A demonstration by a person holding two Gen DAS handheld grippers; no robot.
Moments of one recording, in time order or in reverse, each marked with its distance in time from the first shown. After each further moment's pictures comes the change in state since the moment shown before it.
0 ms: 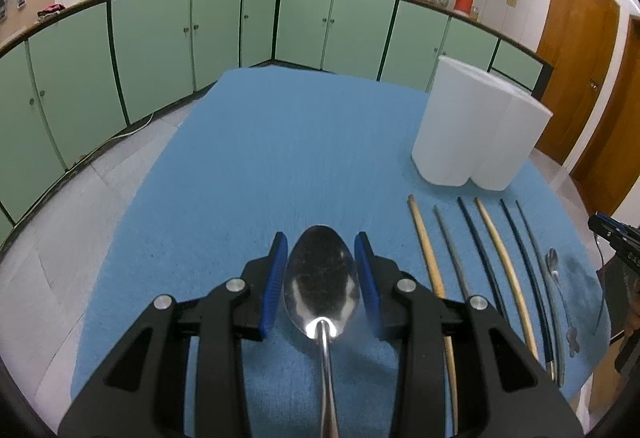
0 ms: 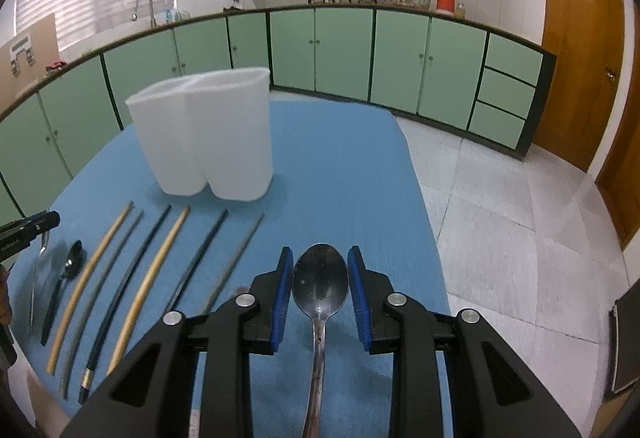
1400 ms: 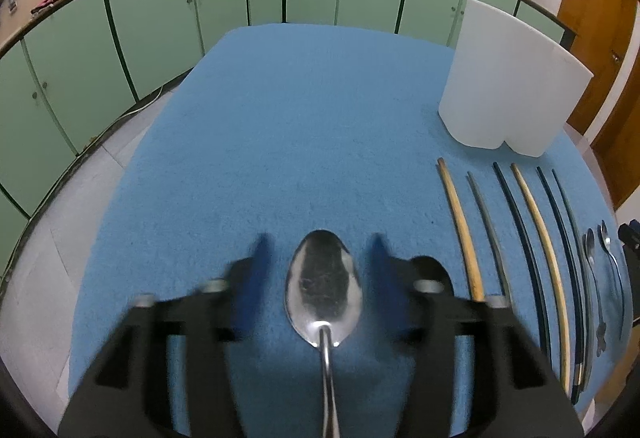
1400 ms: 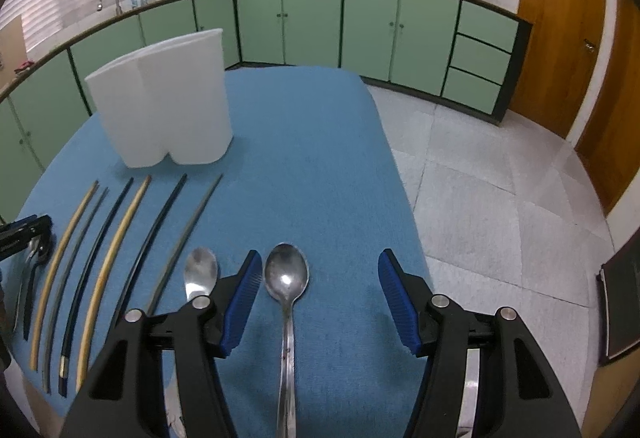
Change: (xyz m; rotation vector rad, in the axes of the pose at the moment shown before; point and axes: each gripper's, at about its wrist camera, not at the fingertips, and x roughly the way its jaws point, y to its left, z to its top) left arm 0.041 -0.003 -0.002 0.024 0.158 0.084; right arm 0.009 -0.015 -0.020 0.063 0.119 -0.078
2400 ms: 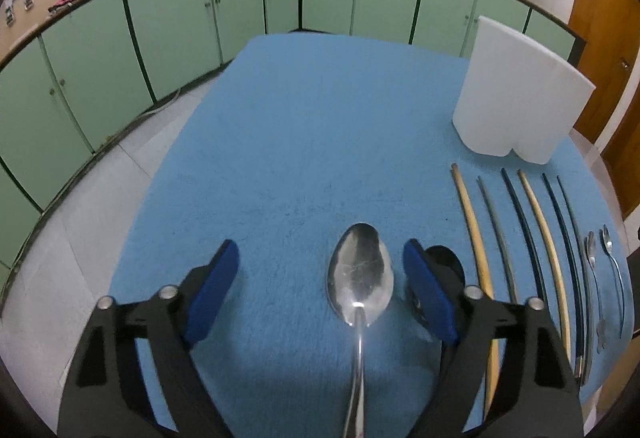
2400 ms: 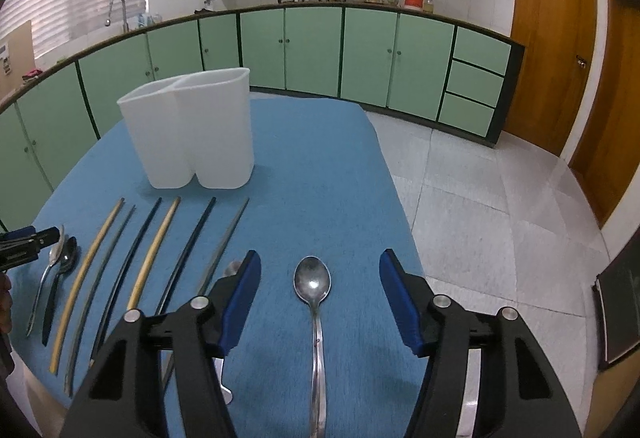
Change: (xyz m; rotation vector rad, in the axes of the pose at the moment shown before) left arm -0.016 0.010 -0.003 -0.020 -0.012 0.043; right arm -0.038 0.018 -0.004 0.003 -0.102 -0.026
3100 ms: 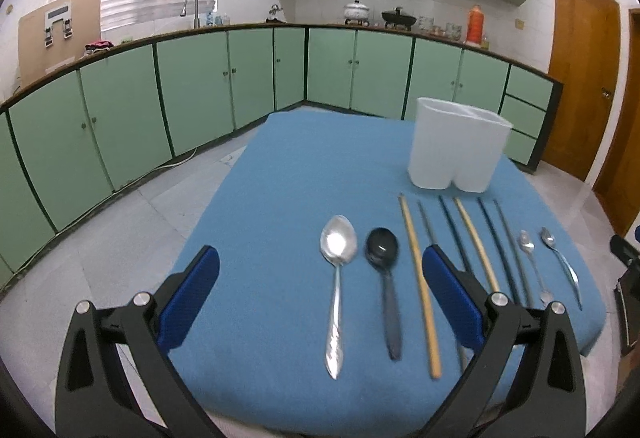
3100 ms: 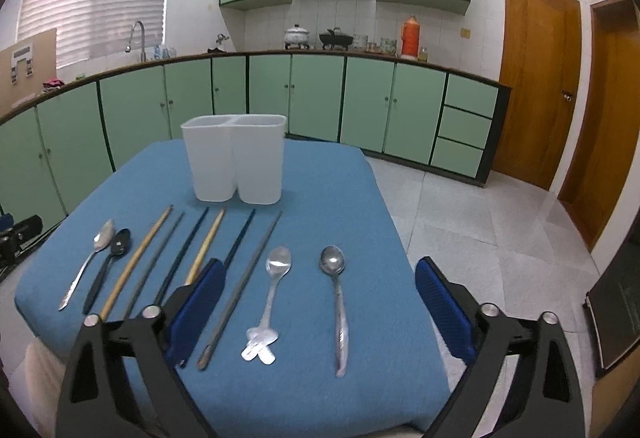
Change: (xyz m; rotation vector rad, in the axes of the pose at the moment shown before) left arm -0.126 -0.011 -0.061 -0.009 -0.279 0.023; right arm -0.089 0.025 -0.034 -0.028 -0.178 -0.020
